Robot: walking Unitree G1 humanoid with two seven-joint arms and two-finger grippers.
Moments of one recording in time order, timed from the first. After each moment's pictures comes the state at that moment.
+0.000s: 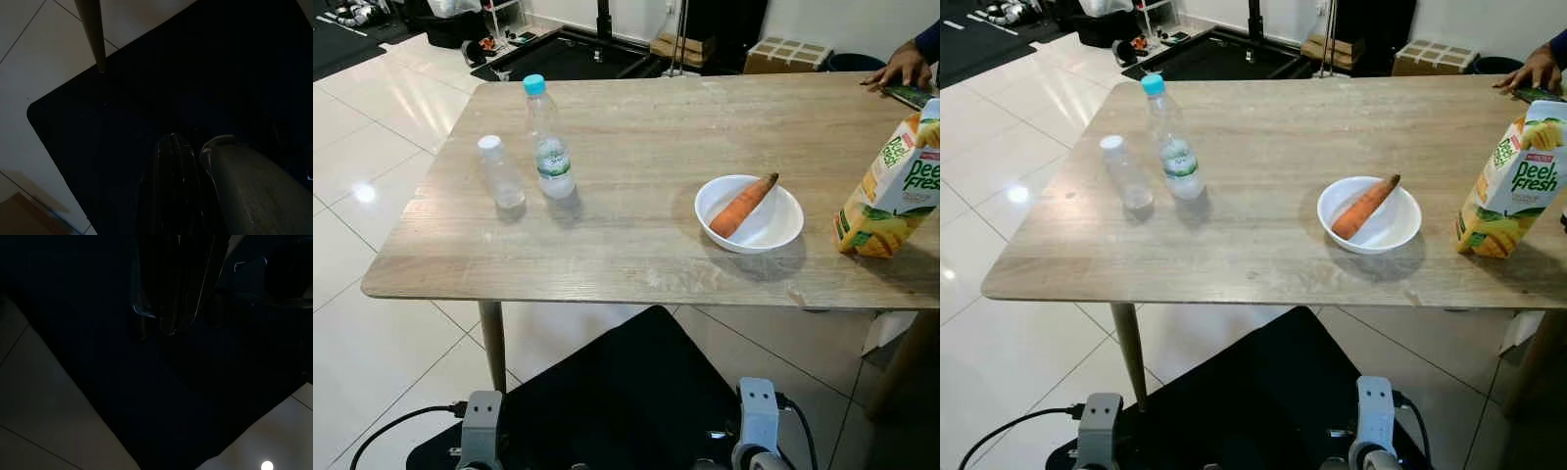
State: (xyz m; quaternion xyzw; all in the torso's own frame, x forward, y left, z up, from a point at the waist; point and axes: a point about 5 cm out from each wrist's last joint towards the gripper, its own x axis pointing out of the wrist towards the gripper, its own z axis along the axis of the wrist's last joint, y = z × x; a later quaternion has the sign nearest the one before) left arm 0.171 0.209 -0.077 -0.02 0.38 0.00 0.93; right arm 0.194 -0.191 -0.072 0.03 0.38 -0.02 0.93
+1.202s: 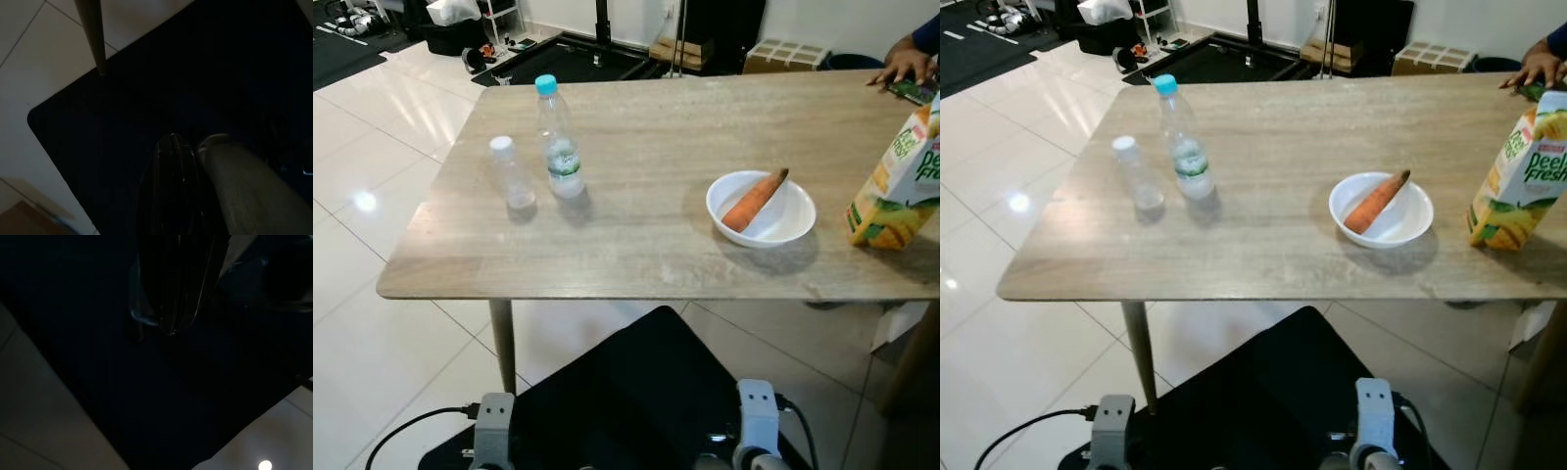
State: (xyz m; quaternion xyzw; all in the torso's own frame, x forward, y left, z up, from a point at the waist) left arm 0.172 0.194 -0.080 -0.02 0.38 -0.01 0.92; right arm 0.193 -0.193 -0.073 0.02 0.38 -0.02 0.93
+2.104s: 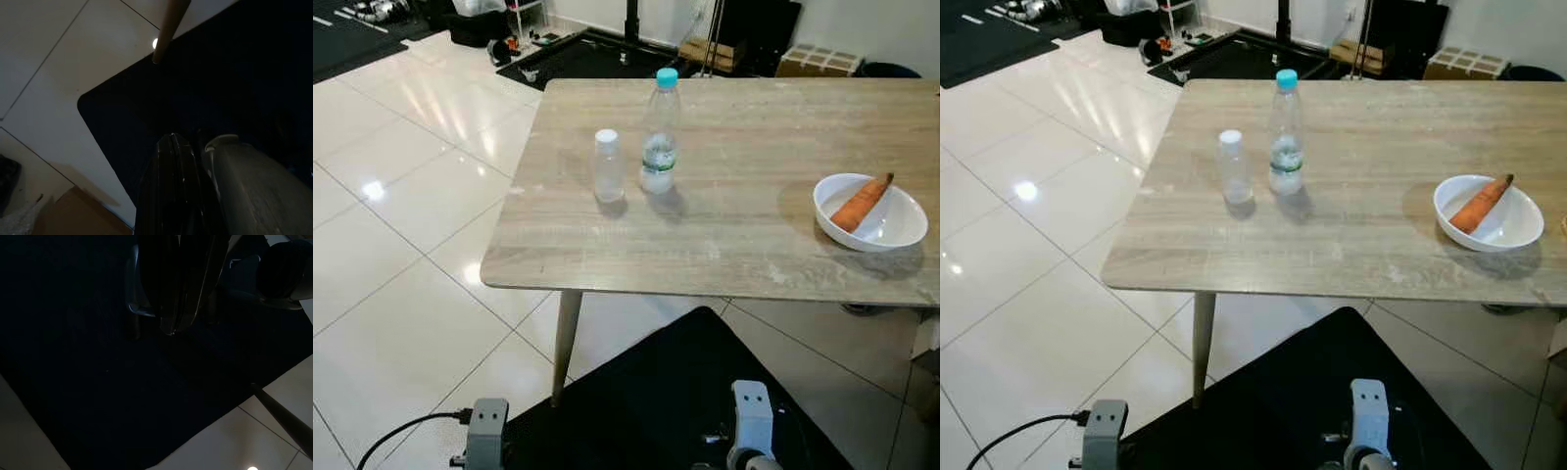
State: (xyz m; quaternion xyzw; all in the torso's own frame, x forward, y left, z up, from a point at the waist) left arm 0.170 0.202 -0.080 -0.01 0.38 0.00 0.92; right arm 0.193 -0.185 -0.073 0.03 0.37 -0.01 0.93
